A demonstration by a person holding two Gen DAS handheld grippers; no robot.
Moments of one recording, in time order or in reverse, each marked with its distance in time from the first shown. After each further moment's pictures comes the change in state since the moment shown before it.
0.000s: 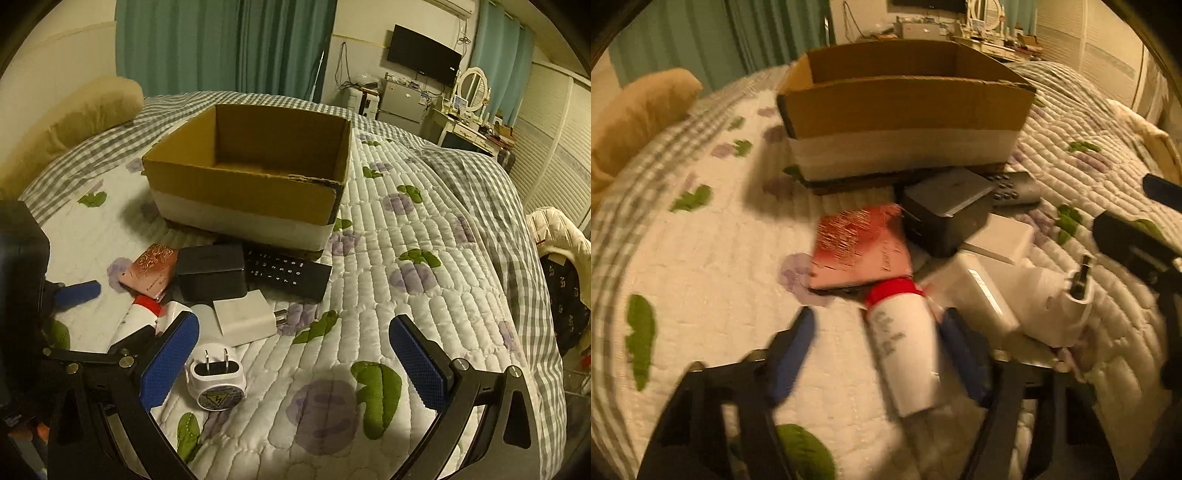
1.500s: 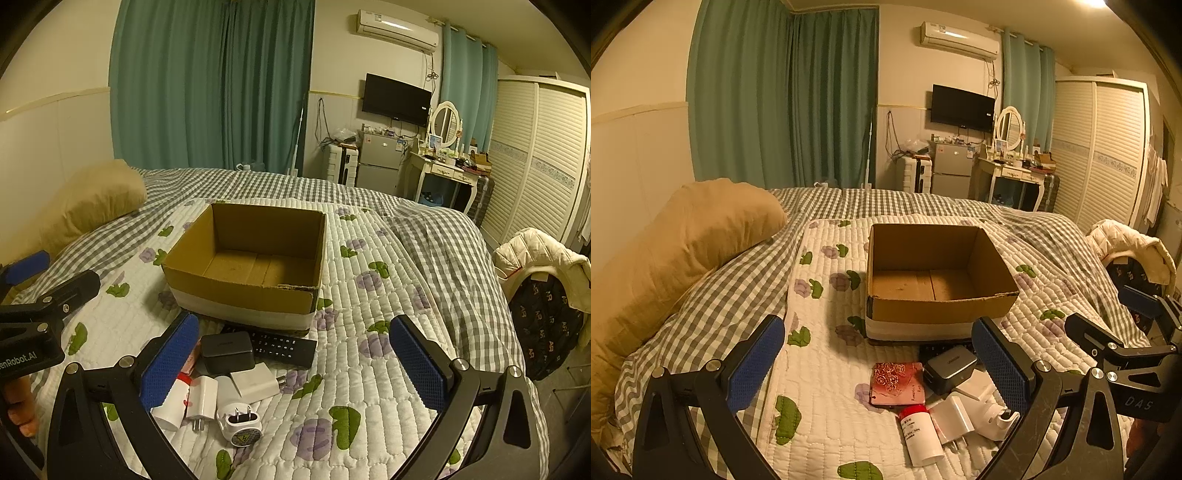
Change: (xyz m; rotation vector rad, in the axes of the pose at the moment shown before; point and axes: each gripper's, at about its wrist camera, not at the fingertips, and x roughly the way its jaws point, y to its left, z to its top) left arm -0.143 0.046 0.038 -0.155 -0.475 0.056; right arm -0.087 -0.008 0.040 0.087 -0.246 -0.029
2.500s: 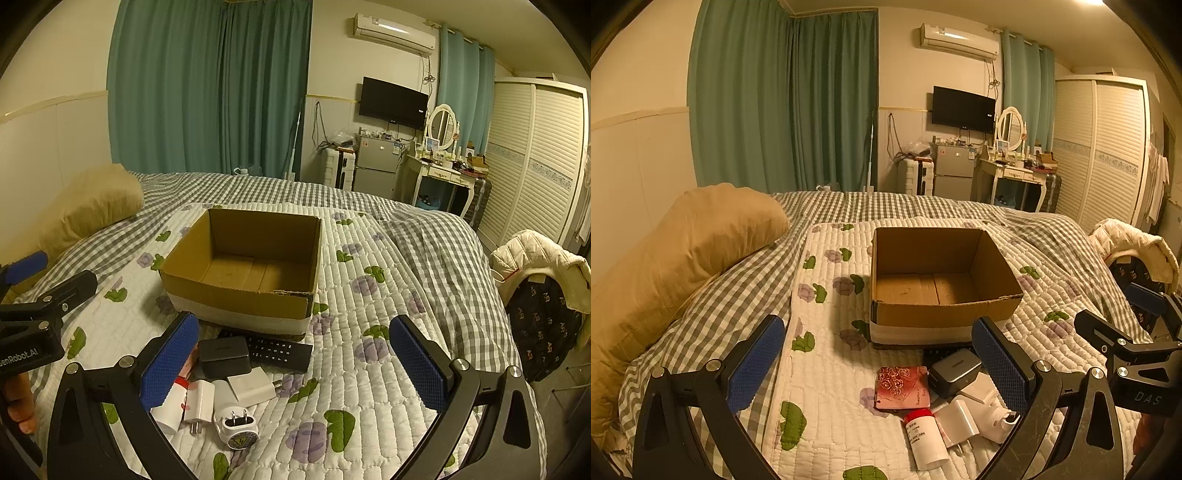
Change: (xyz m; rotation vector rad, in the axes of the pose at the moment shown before) left arm -0.001 0.003 0.005 0.011 -0.016 0.014; right arm -0.001 -0.003 0.003 0.008 -0.010 -0.006
